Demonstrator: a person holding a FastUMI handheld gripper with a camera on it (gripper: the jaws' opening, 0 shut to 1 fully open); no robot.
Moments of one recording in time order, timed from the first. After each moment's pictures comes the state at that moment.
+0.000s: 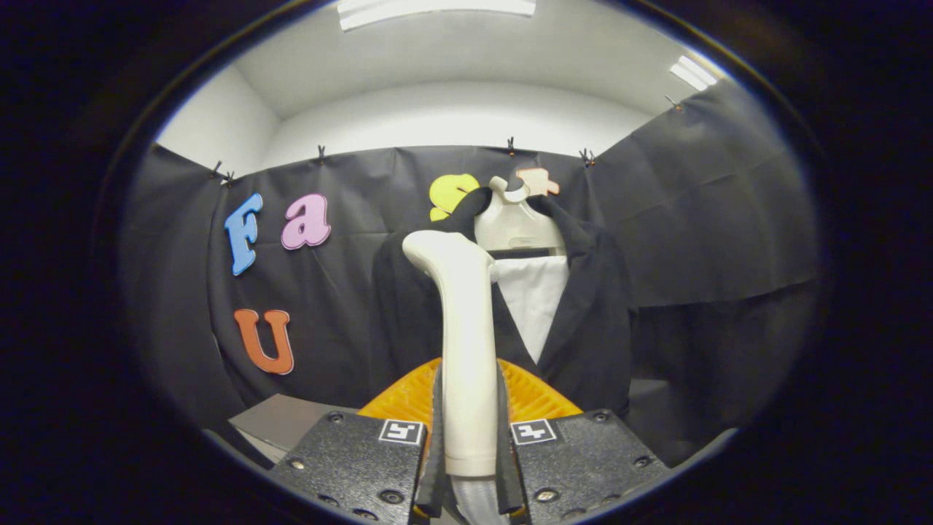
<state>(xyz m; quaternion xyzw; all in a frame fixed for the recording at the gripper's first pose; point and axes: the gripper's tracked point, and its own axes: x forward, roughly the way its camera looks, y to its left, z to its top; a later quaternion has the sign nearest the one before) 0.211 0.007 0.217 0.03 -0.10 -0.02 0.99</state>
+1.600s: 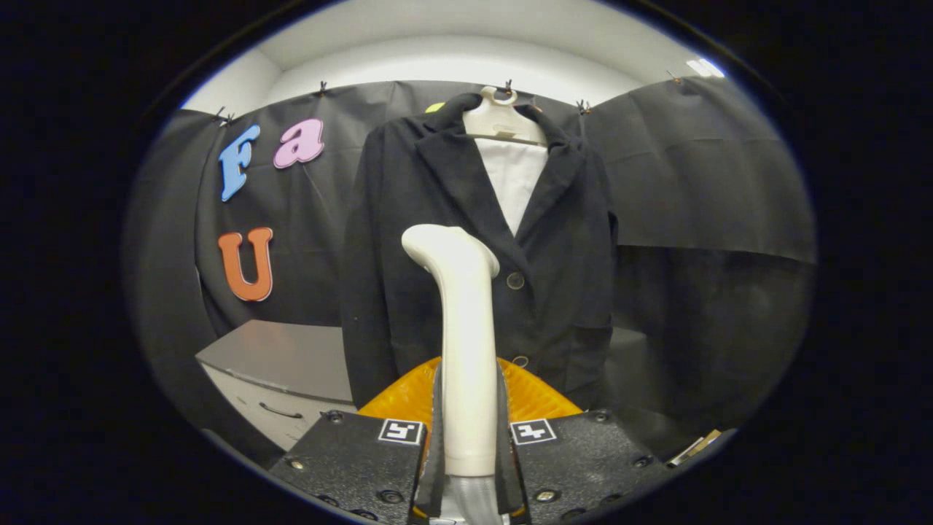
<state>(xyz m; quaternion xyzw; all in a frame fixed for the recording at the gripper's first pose) 0.197 -0.015 0.066 0.01 0.04 -0.05 1.00</state>
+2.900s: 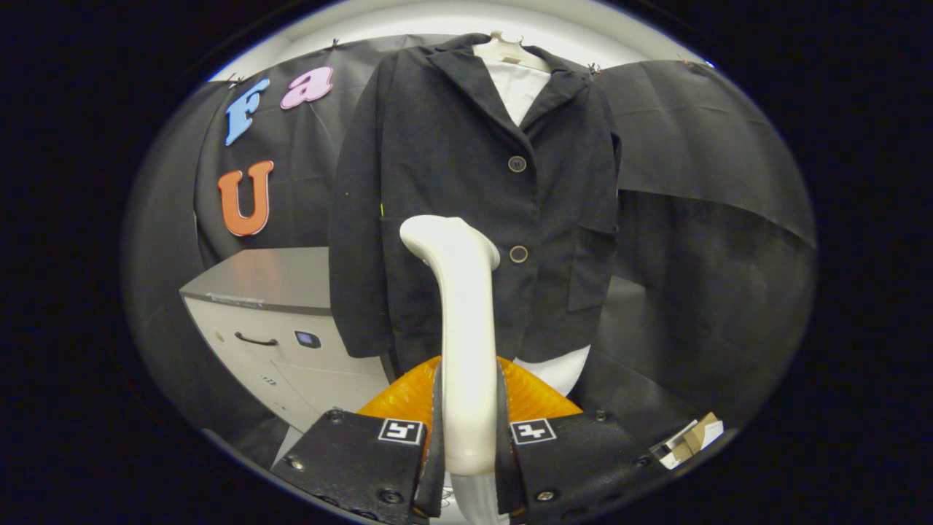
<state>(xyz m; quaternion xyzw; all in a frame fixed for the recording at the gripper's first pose) 0.183 -0.034 -0.058 -0.02 0.14 -0.07 0.99</state>
